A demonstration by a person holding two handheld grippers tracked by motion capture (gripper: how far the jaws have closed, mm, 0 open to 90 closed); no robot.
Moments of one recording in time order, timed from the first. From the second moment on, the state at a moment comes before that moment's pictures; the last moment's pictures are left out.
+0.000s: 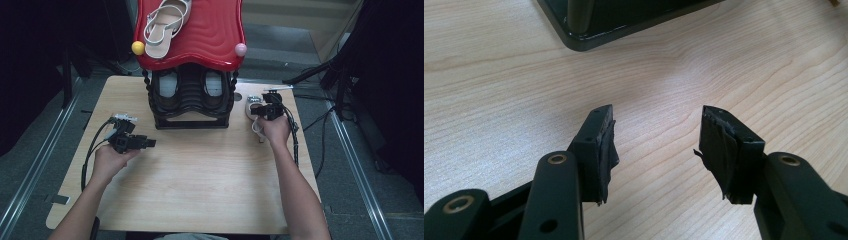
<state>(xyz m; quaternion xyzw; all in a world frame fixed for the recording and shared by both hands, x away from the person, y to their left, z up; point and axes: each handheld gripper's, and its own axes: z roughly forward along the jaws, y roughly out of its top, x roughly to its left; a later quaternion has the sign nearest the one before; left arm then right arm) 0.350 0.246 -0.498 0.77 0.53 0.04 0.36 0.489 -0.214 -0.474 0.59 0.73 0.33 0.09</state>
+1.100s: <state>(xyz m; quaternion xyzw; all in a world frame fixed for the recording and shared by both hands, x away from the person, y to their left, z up) 0.350 0.246 -0.500 0.77 0.53 0.04 0.36 0.496 -0.227 -0.477 0.60 0.72 0.34 0.08</state>
